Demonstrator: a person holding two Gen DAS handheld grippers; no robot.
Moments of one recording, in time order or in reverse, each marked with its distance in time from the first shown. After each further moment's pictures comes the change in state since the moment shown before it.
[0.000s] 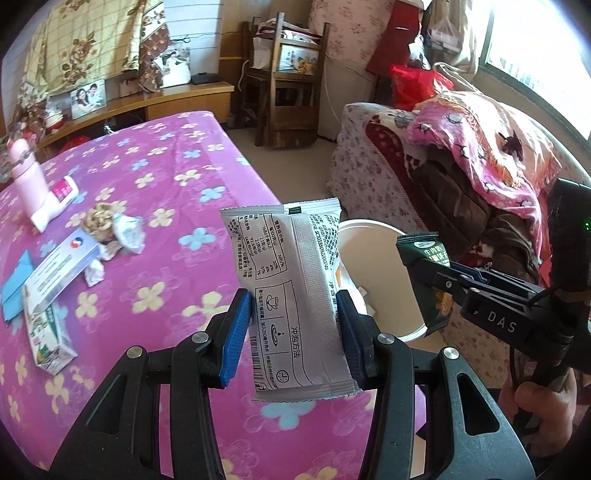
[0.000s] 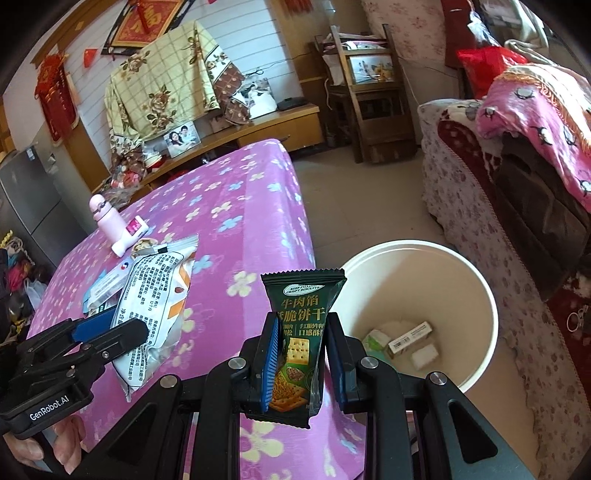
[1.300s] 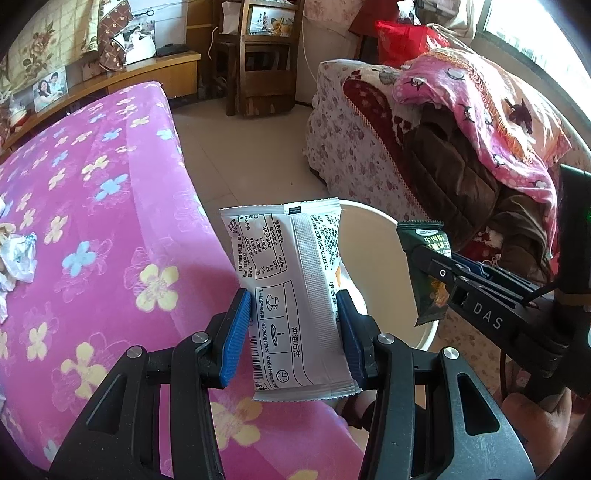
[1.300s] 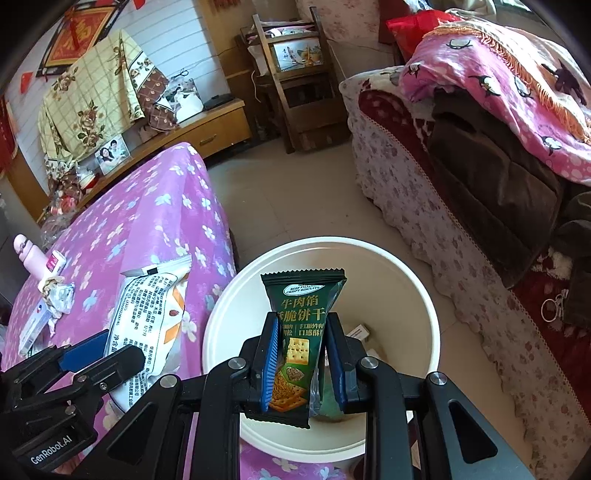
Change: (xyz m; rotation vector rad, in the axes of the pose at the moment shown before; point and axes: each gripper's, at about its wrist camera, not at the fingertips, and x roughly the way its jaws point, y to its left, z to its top) left arm 0.123 -0.066 0.031 0.030 0.133 -0.038; right arm 0.050 -0.101 0.021 0.133 0.029 -0.184
